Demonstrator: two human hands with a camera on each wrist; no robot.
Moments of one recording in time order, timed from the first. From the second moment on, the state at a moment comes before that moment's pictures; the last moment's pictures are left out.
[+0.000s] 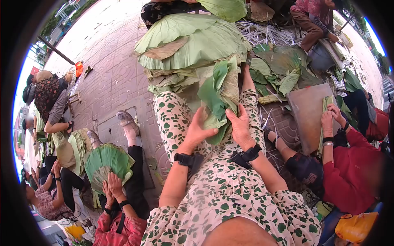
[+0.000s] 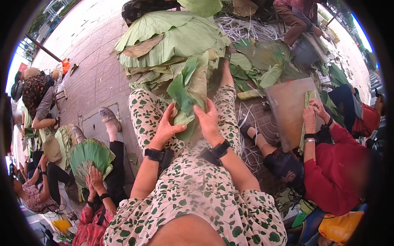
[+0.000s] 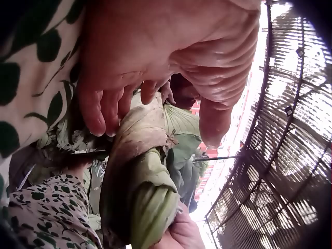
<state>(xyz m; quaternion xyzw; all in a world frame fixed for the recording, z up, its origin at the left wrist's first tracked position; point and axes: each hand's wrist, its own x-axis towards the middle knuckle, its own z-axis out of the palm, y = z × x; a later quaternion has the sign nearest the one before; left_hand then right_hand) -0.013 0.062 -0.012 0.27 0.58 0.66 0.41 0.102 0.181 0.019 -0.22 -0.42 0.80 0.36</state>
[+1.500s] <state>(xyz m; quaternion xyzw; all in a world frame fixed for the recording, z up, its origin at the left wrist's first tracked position) -0.015 0.048 0.003 -0.06 0.41 0.78 0.47 0.119 0.201 0.002 -0.15 -0.08 0.97 0.17</state>
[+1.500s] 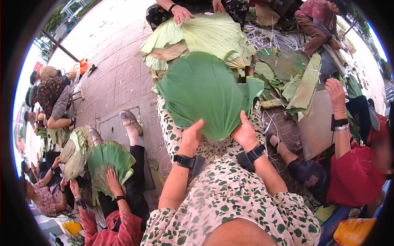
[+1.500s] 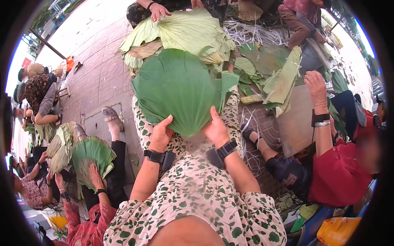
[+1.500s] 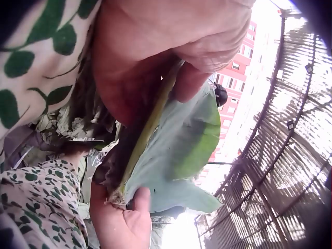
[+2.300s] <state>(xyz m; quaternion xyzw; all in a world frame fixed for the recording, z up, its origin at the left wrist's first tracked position) -0.014 0.052 0.006 0.01 0.40 0.80 0.45 0.115 0.185 0.013 -0.19 -0.15 0.97 0.09</state>
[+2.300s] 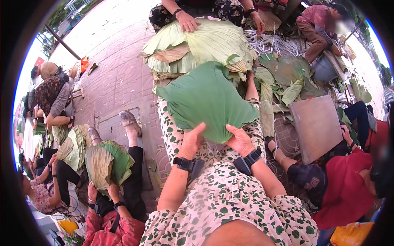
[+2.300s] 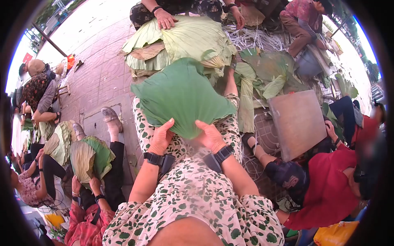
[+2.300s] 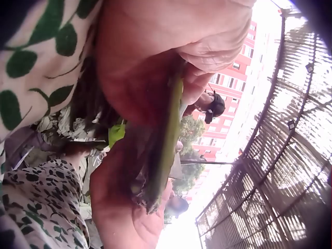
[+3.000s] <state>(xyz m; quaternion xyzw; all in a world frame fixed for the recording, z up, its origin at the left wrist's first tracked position) -0.013 0.035 0.017 0.07 0.34 0.80 0.49 0.333 0.310 0.229 -0.36 -0.51 0.52 0.58</state>
